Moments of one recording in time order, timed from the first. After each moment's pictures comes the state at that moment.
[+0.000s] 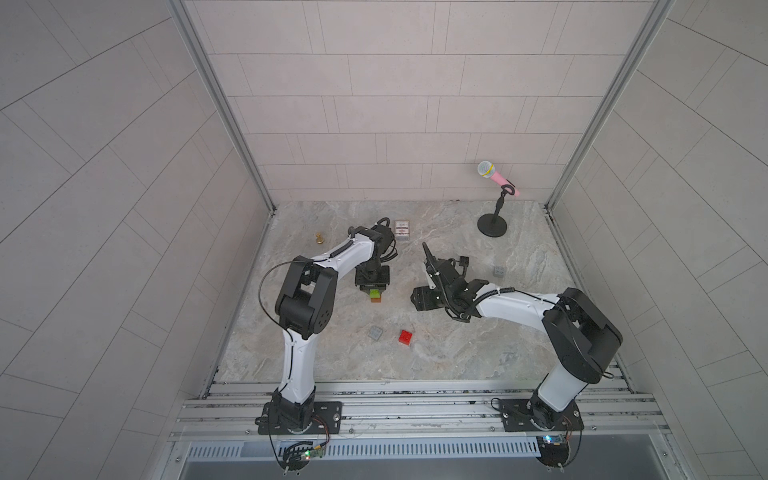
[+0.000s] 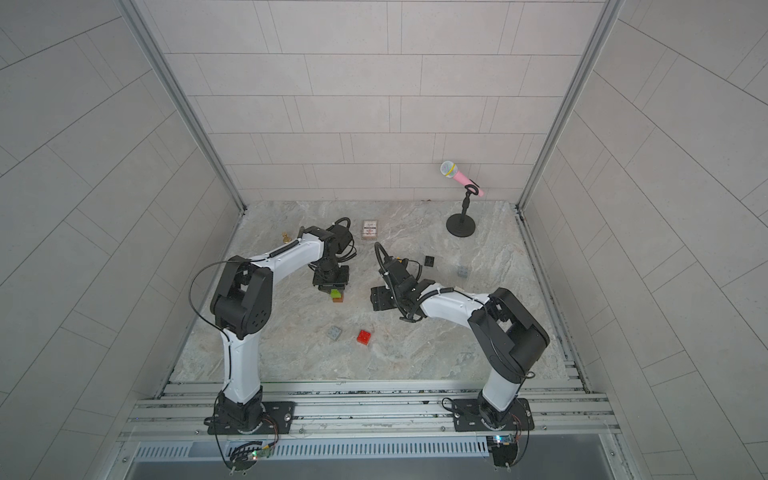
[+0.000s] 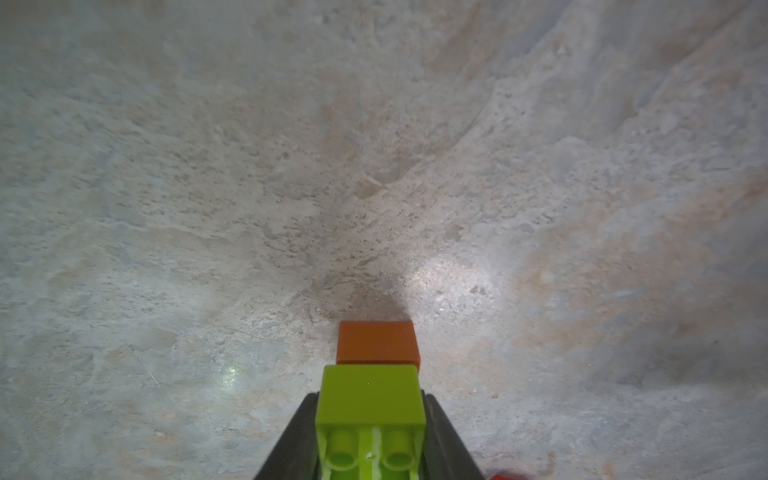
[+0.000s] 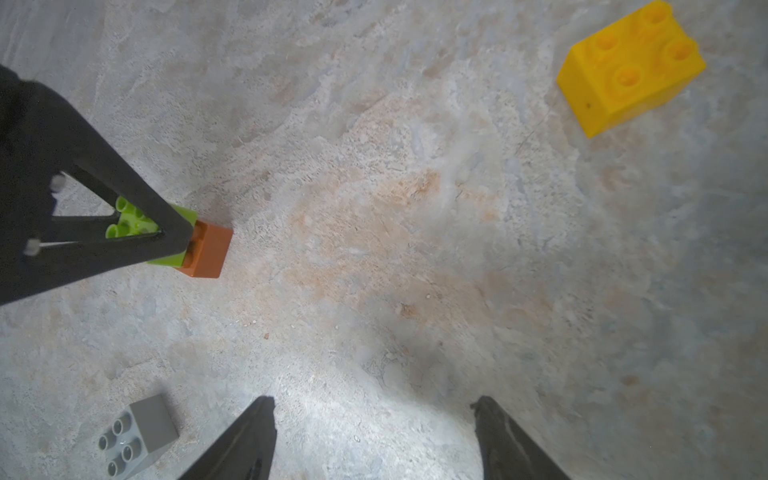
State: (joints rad) left arm -0.45 2.05 1.58 -1.11 0.08 -0.47; right arm 0.68 1.68 0.96 -0.17 -0.03 0.50
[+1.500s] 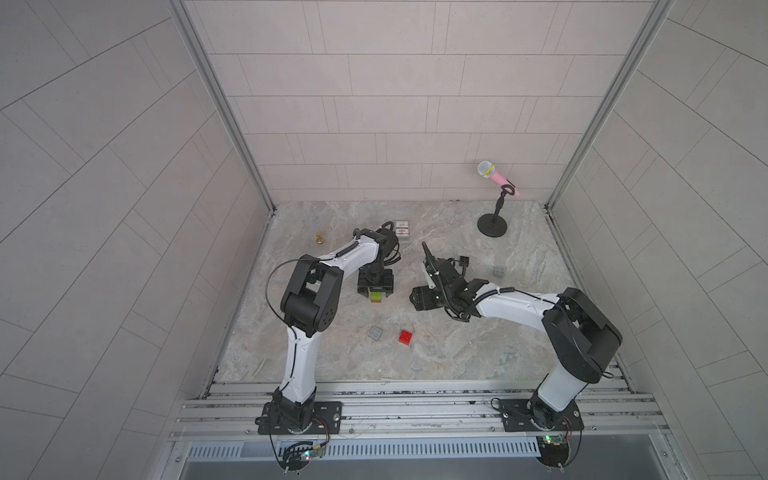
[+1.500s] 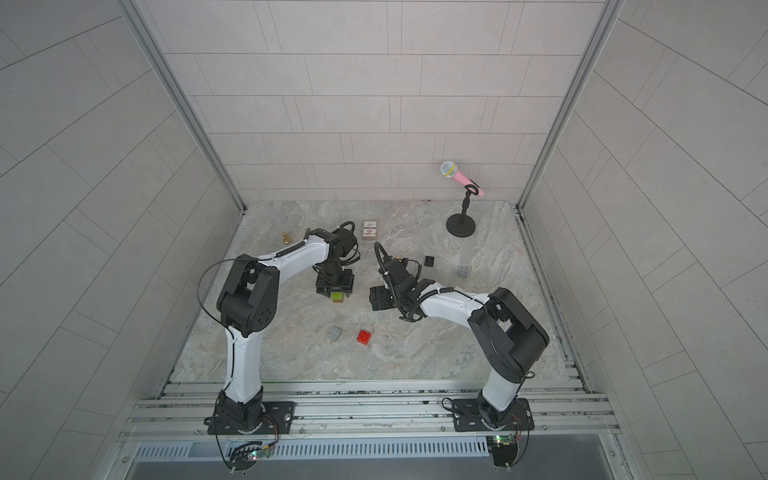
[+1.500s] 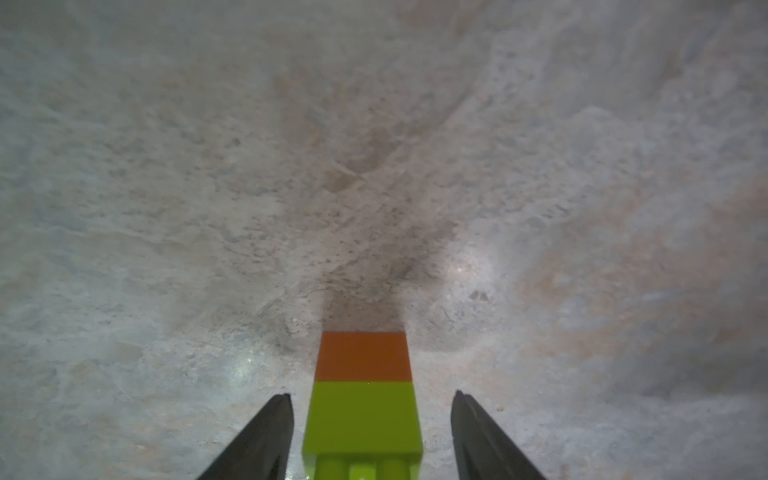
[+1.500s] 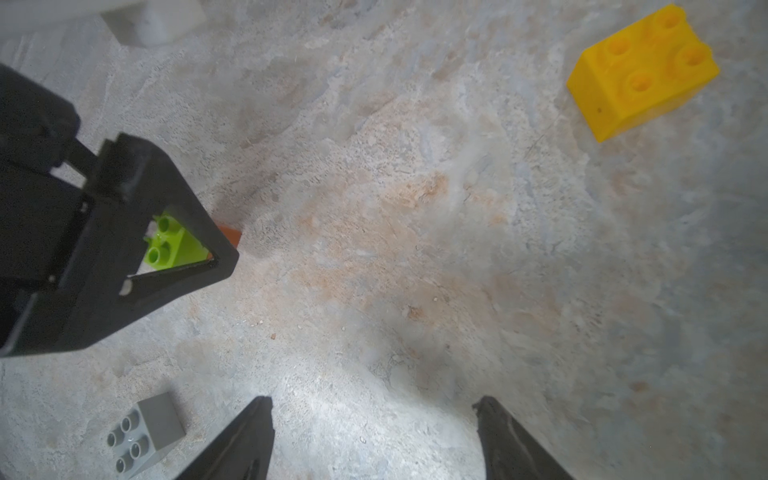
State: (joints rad) left arm -0.46 2.09 1.59 -1.12 0.07 -0.46; right arm 0.68 1.68 0.96 -0.16 -0.04 0.49
